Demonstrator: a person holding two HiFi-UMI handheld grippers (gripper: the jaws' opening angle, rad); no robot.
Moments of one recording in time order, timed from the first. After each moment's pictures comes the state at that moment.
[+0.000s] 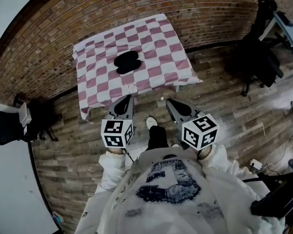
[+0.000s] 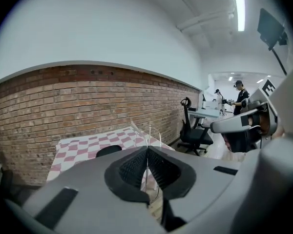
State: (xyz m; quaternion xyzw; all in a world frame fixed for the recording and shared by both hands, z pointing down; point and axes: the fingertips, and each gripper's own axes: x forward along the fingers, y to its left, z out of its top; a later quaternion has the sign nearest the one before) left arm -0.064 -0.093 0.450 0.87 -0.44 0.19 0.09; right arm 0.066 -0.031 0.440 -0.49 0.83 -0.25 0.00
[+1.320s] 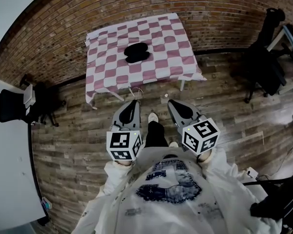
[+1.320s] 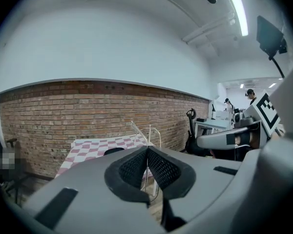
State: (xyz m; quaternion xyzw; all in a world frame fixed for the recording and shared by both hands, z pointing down) left arm -0.068 0.025 0.403 0.85 -0.51 0.12 0.08; right arm 0.049 0.045 0.419 -0.46 0.86 -0.21 0.00
